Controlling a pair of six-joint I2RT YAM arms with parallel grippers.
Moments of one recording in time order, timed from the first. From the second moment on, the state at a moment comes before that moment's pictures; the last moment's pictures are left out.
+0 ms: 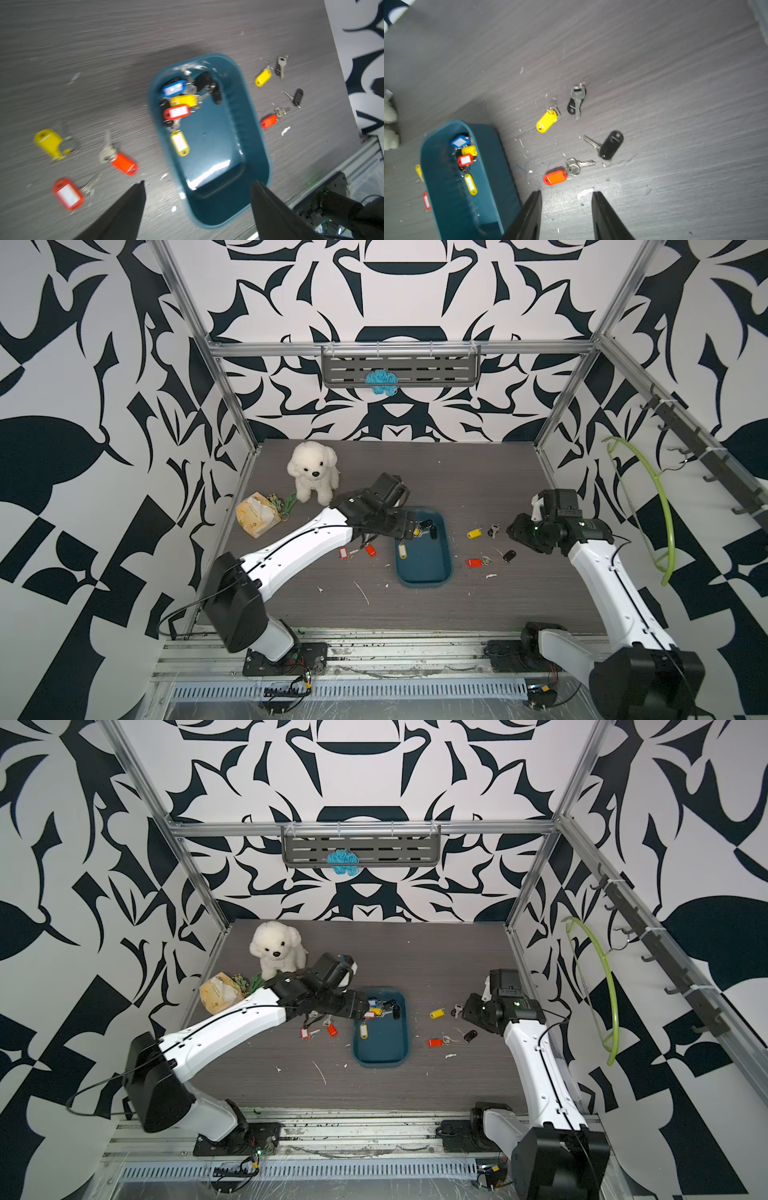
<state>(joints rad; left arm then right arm) -0.86 1.60 1.40 -0.76 0.02 -0.52 -0.08 1.07 0.89 -0.90 -0.18 0.40</state>
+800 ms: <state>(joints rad) -0.90 2.10 1.76 -1.02 -0.04 -0.77 -0.08 1.00 0.82 -0.91 -0.23 0.39</state>
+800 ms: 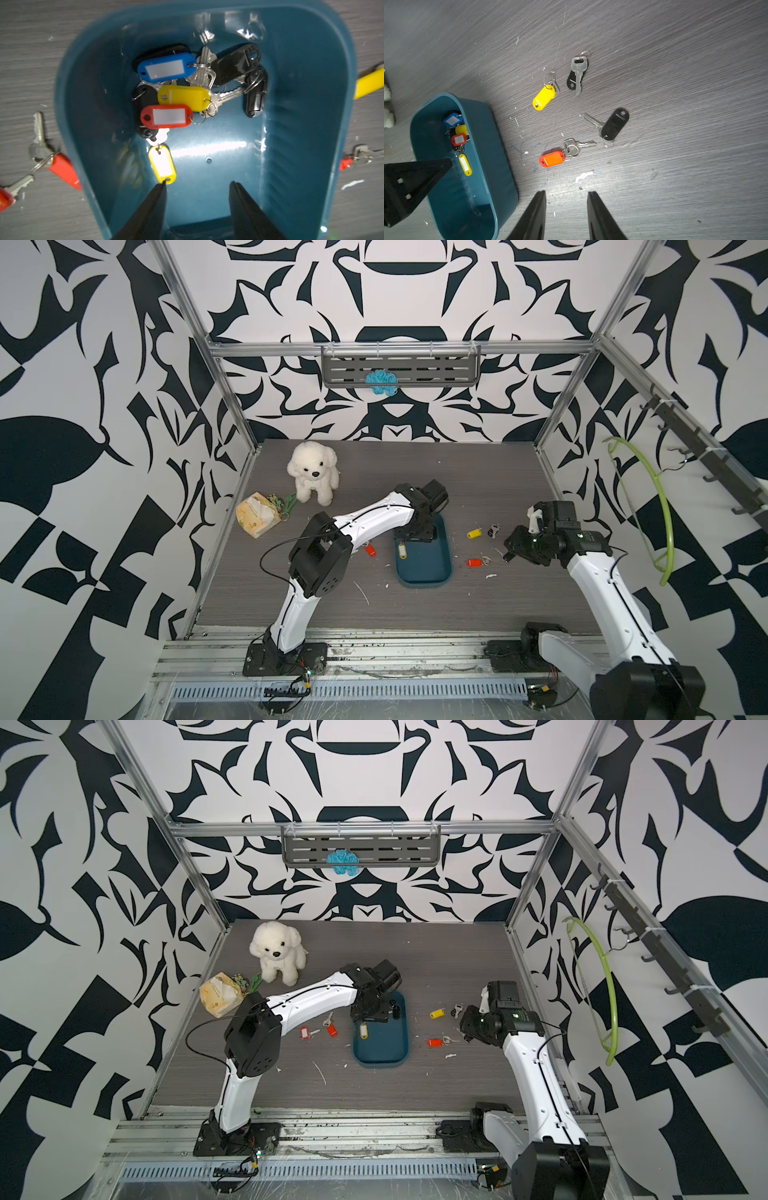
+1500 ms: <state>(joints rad) -0.92 2.23 1.79 -1.07 -0.18 -0.81 -0.08 1.02 0.82 -0.91 -0.24 0.39</state>
